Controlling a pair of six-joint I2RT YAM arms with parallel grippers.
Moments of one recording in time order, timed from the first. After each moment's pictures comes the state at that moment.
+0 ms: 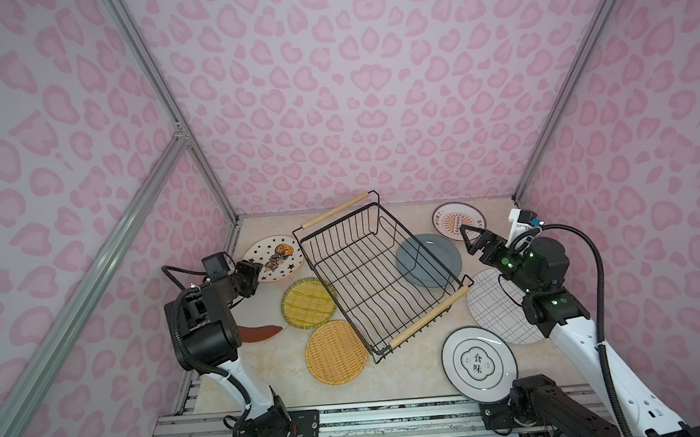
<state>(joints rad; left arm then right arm) 0.41 1.86 1.02 0.00 0.49 -0.90 0.17 0.93 0.77 0.03 -0.28 0.70</state>
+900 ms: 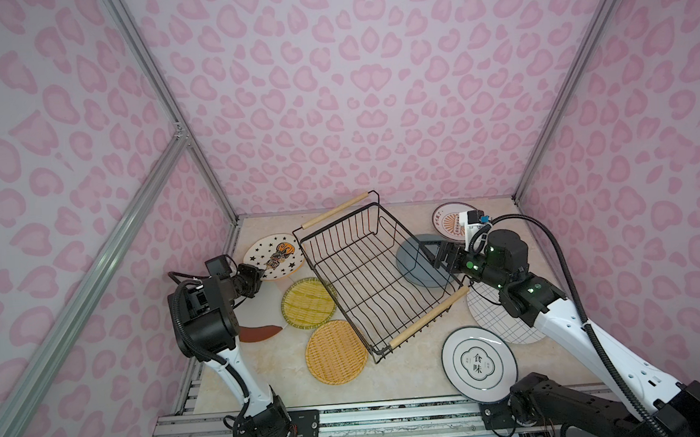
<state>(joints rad) 0.41 1.97 1.05 0.08 0.57 -0.99 0.43 1.05 0.90 -0.14 -0.23 0.61</state>
